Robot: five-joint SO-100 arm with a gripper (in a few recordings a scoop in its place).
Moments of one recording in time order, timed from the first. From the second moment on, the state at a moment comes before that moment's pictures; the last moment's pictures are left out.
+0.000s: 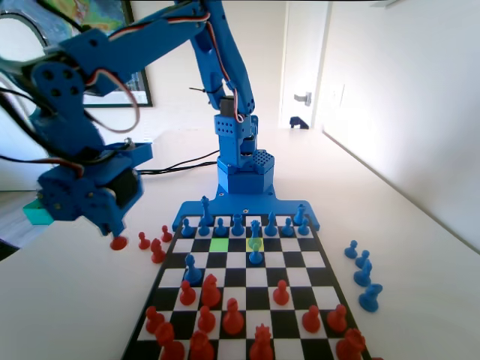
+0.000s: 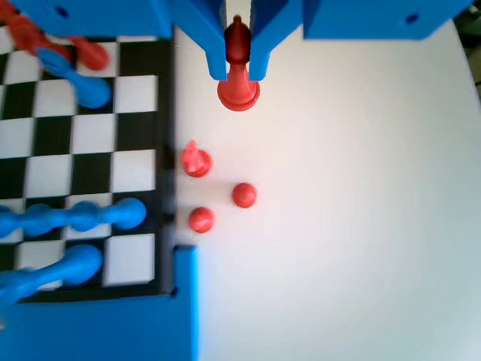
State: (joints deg) arm 39.3 66.5 86.8 66.9 -125.5
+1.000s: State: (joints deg) arm 41.7 65.9 109.2 41.7 -133.5
